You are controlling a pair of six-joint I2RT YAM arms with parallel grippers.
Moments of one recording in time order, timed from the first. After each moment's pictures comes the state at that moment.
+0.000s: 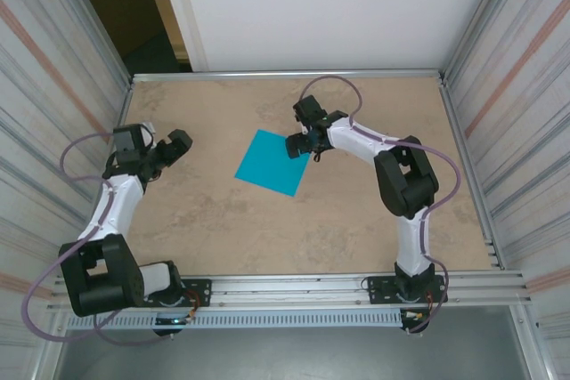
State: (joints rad) left arm 0.17 1.24 0.80 -0.32 0.34 -0.53; right arm 0.59 2.02 1.53 -0.59 0.07 0.28
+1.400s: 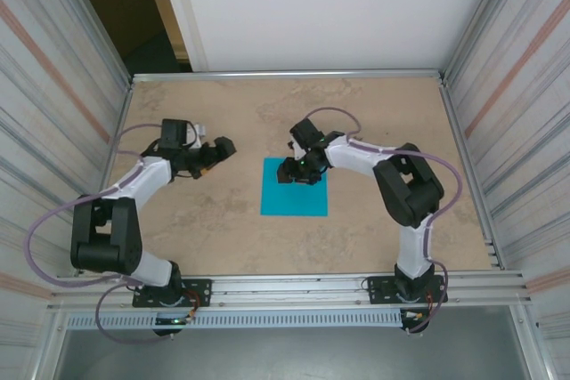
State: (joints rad) left arm -0.13 1.48 0.88 -0.32 0.49 -0.56; right arm 0.63 1.92 1.29 -0.53 -0.31 0.57
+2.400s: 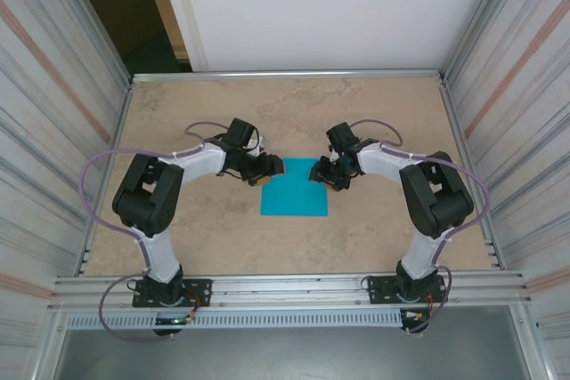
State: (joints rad) left arm -0.47 1.84 1.10 -0.34 0.56 -0.66; right arm 0.46 1.78 1.04 -0.46 -0.32 0.77
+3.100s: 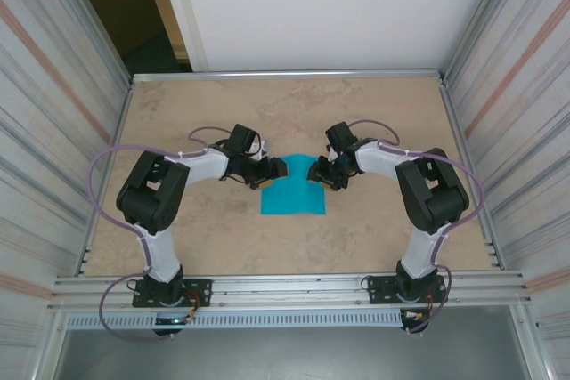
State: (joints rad) left arm -0.49 1.86 1.02 -0.19 0.57 -0.68; right arm 0.46 1.82 1.05 -0.44 -0.36 0.75
